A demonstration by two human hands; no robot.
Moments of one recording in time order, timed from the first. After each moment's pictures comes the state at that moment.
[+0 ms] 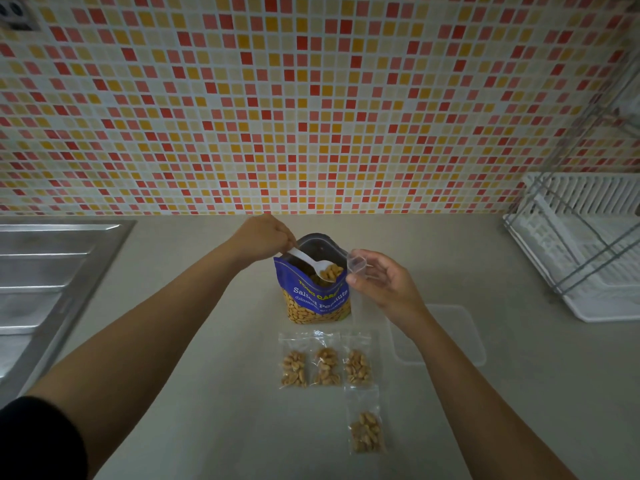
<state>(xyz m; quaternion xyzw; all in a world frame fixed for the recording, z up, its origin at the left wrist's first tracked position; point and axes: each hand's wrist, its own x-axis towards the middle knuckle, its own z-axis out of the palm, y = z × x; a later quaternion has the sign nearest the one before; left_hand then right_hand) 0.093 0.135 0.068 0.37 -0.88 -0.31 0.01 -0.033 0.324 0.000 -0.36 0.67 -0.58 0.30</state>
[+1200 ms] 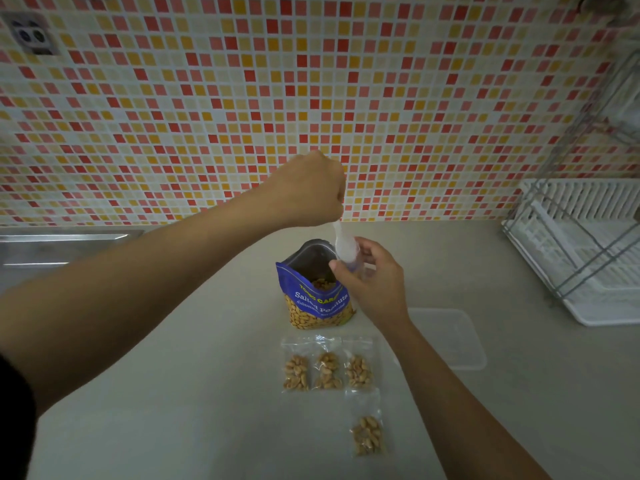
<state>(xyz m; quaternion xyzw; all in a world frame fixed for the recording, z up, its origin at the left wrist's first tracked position) 0.064 0.185 0.169 0.20 -0.97 -0.02 0.10 -0.004 0.302 0.021 -0.34 0.72 -0.59 0.11</state>
